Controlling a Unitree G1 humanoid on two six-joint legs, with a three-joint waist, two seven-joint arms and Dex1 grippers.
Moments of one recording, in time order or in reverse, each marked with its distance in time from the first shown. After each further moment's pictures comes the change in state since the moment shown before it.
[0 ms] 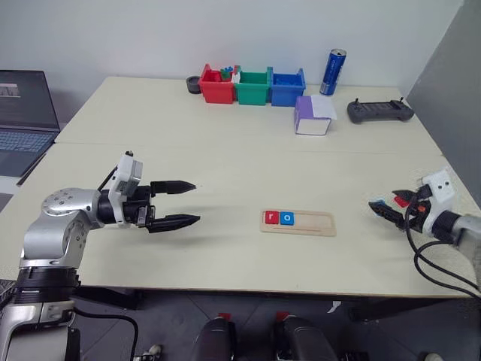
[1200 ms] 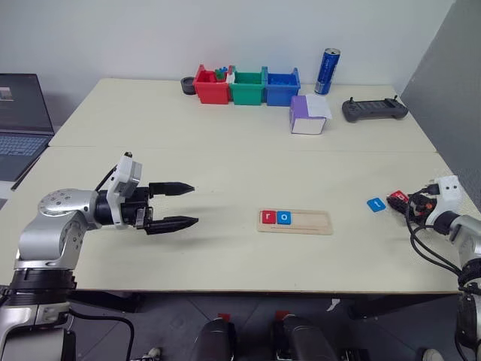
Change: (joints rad) left arm 0.009 0.025 0.000 -0.018 -0.001 0.014 0.003; right arm -0.358 -0.004 0.000 0.853 -0.166 -0.420 0.093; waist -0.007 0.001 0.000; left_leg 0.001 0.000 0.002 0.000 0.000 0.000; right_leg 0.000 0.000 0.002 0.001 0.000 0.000
